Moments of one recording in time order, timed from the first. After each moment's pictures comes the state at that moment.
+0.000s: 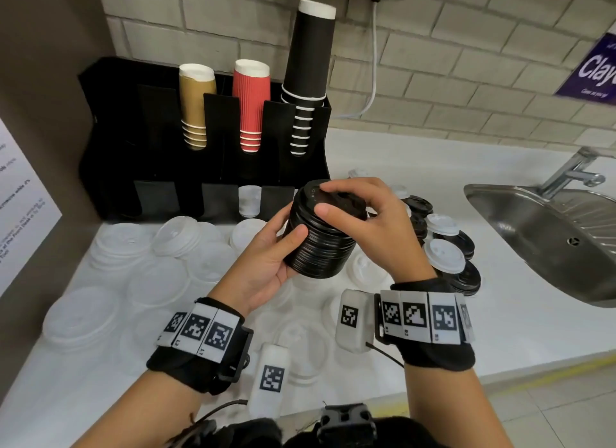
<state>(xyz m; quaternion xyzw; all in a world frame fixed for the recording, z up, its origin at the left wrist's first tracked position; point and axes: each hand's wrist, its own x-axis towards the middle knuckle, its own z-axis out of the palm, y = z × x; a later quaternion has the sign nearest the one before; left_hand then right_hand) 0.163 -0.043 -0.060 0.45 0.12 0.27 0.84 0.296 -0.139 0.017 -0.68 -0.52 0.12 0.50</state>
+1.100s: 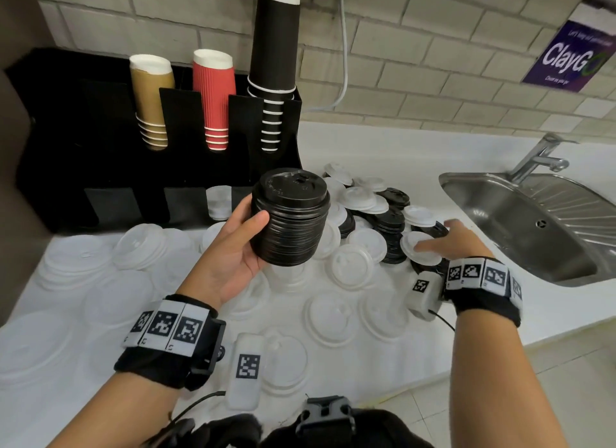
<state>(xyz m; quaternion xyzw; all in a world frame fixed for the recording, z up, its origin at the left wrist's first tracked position) 0.176 -0.020 -0.060 0.40 0.10 0.29 0.86 0.452 -0.205 -0.015 -0.96 -0.15 0.13 0.20</state>
